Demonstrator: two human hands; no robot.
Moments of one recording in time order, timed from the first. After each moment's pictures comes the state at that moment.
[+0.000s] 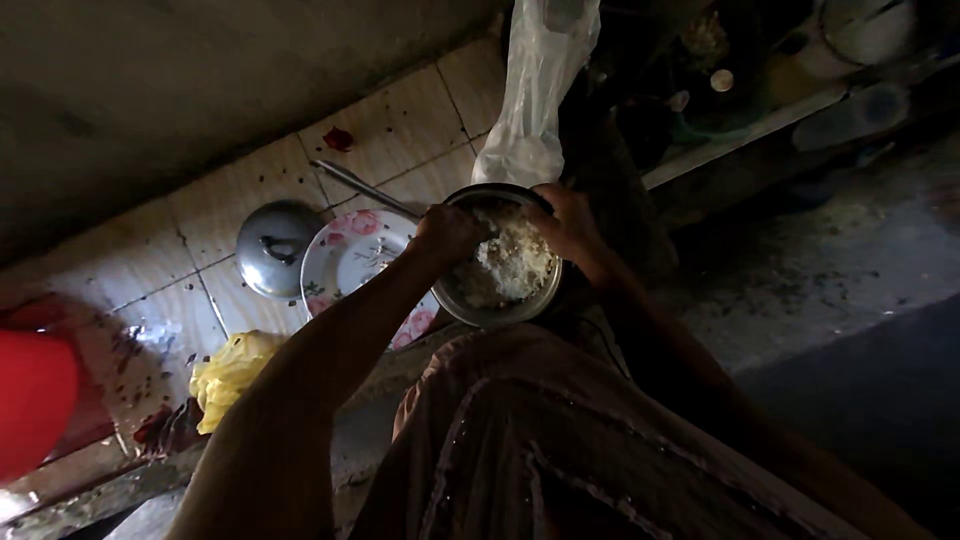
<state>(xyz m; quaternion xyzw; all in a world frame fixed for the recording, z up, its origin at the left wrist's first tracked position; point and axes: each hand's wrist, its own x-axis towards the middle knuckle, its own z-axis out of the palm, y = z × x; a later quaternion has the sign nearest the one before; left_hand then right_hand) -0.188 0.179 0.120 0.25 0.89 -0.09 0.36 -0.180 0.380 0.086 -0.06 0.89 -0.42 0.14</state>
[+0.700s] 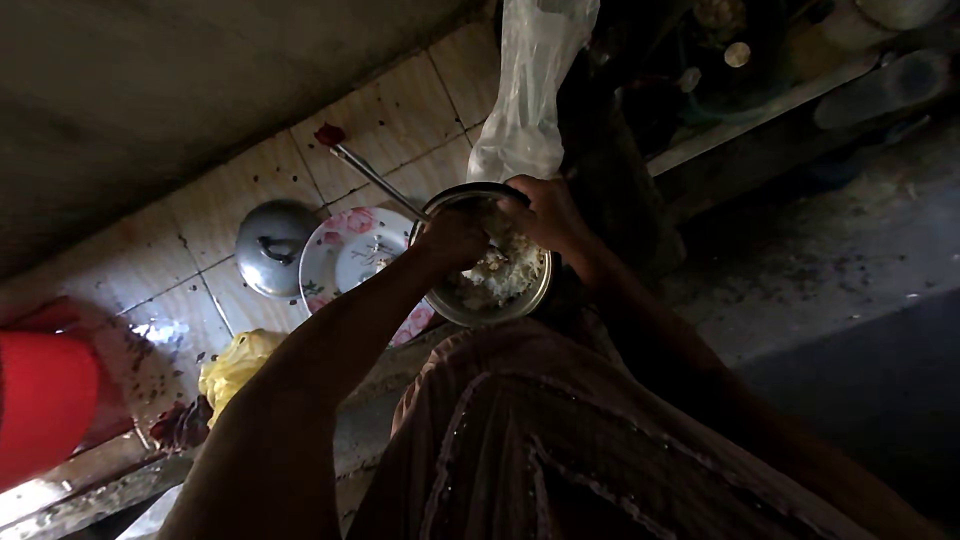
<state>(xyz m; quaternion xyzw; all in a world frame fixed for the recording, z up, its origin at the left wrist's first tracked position) -0.190 0.183 0.101 0.35 0.85 -0.06 0.39 -0.194 0.365 0.083 -0.12 0.89 -0.40 0.16</state>
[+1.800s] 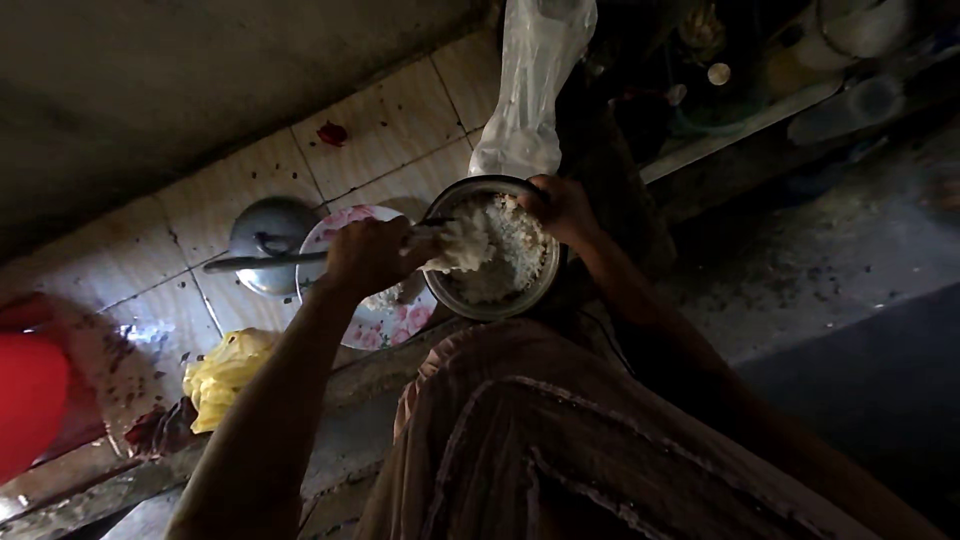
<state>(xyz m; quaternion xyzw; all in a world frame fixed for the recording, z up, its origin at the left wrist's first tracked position) -0.148 0.082 0.146 0.12 0.96 0.13 0.22 -0.197 0.385 0.071 -0.06 0.90 -0.39 0.18</state>
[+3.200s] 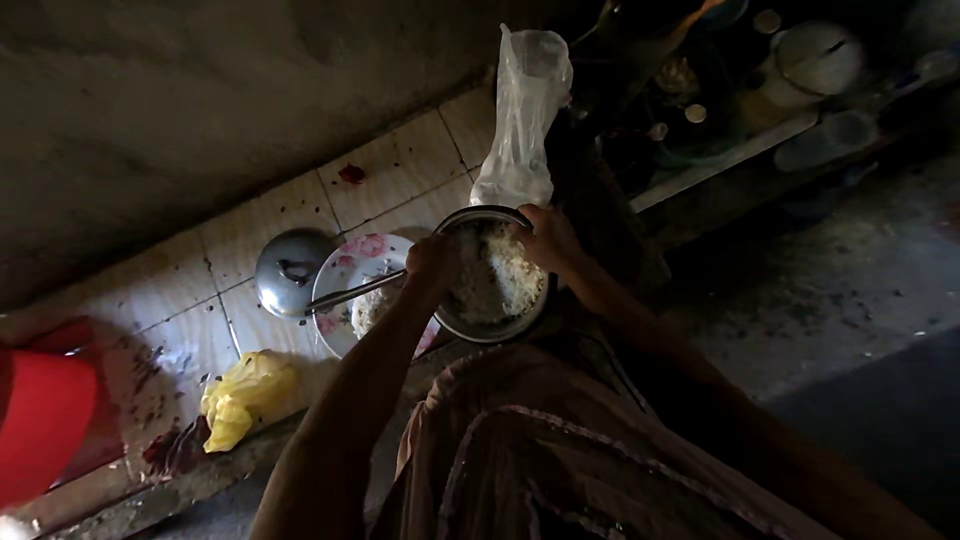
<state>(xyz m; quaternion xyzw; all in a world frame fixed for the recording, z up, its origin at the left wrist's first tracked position) -0.169 0.179 0.122 -0.01 0.93 0.01 0.36 -0.185 0.369 0.096 -0.05 0.92 -0.33 0.21</state>
